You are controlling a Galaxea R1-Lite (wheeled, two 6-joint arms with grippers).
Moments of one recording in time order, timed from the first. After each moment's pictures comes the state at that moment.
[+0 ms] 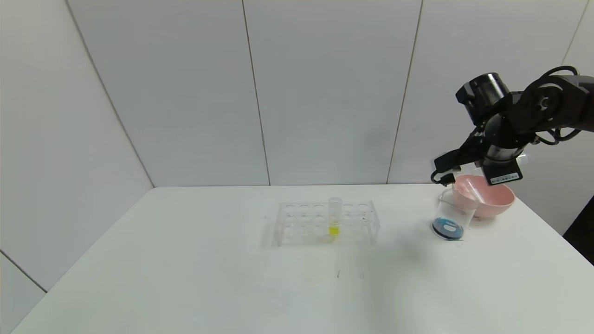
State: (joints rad) left arm 0.00 0.00 0.00 0.00 0.00 0.00; right arm 0.20 2.10 -2.00 0.77 -0.64 -1.51
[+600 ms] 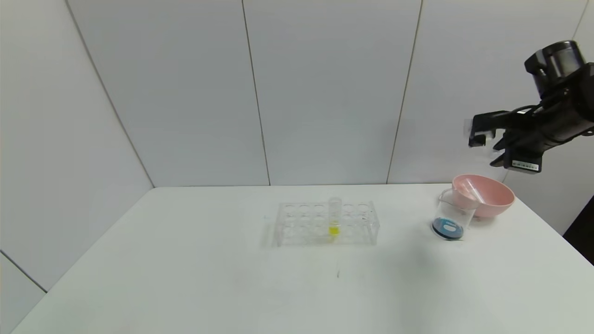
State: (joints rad) left arm 0.00 0.00 0.00 0.00 0.00 0.00; right arm 0.02 1.99 -2.00 0.78 -0.12 -1.21
